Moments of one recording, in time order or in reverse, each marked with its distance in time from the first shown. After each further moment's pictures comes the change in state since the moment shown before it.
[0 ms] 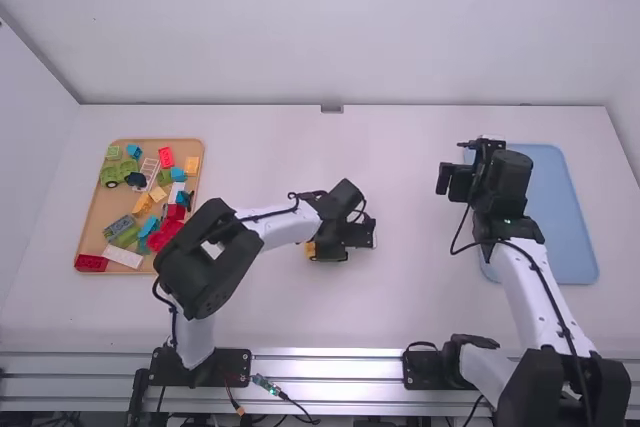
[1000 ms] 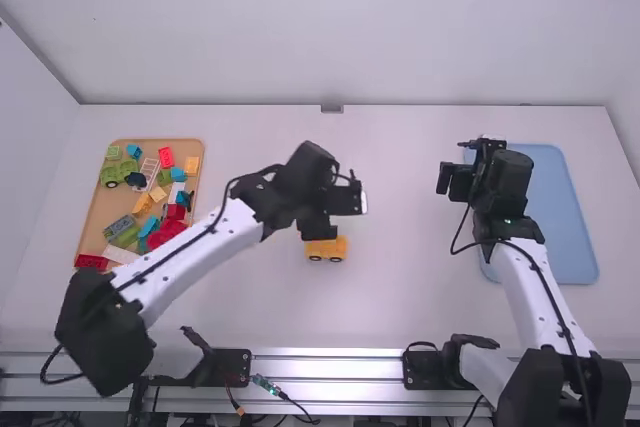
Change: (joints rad) left arm 0.076 -0.472 0.049 -0.142 -0.063 0.065; right arm 0.000 0.000 0.000 0.002 0.000 0.002
